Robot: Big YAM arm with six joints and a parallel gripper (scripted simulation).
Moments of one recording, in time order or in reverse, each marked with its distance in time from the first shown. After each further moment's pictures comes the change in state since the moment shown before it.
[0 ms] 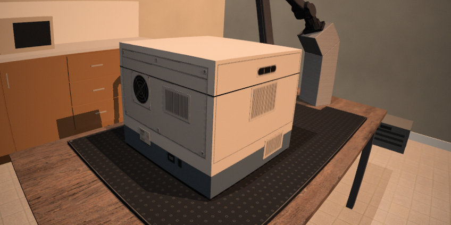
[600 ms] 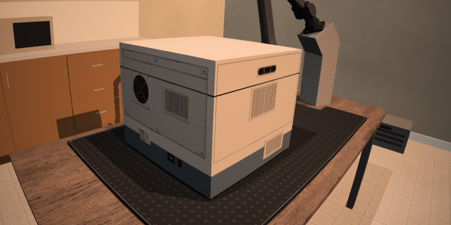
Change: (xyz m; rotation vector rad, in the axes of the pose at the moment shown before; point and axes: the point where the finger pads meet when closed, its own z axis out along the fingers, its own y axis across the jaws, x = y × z) arm 0.002 0.001 -0.022 -0.001 0.002 -0.001
